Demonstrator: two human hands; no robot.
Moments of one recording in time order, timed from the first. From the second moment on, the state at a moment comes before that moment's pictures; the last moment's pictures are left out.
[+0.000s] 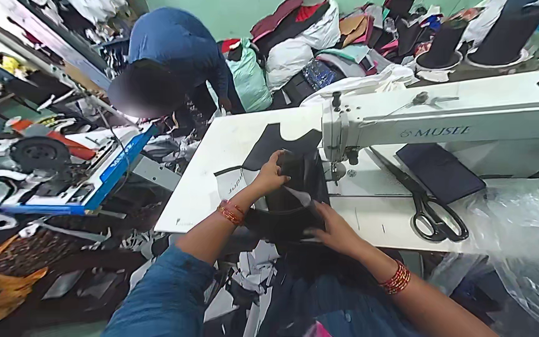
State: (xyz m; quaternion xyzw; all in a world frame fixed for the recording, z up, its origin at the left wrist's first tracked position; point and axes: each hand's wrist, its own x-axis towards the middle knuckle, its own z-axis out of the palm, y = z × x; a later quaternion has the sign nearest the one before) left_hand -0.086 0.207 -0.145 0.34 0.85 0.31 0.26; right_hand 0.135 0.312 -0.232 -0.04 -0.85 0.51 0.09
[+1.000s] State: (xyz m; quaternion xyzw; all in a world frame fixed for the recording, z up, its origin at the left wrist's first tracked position) left_hand -0.082 0.087 -0.093 0.56 0.75 0.19 0.30; right_hand 0.125 0.307 -0.237 -0.15 -0.85 0.51 0.07
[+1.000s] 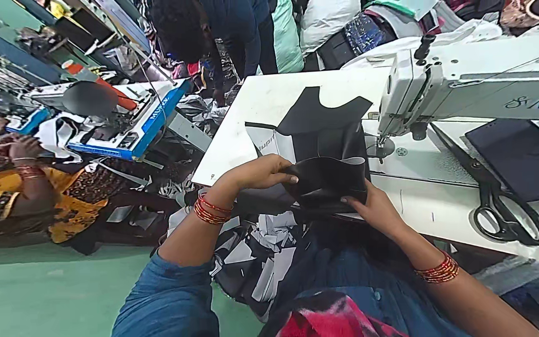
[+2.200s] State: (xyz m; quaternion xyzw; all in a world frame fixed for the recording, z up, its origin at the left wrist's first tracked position) left_hand -0.009 0.132 -0.203 0.43 0.84 0.28 0.17; right_hand 0.126 0.291 -0.254 -0.07 -0.89 0.37 0.26
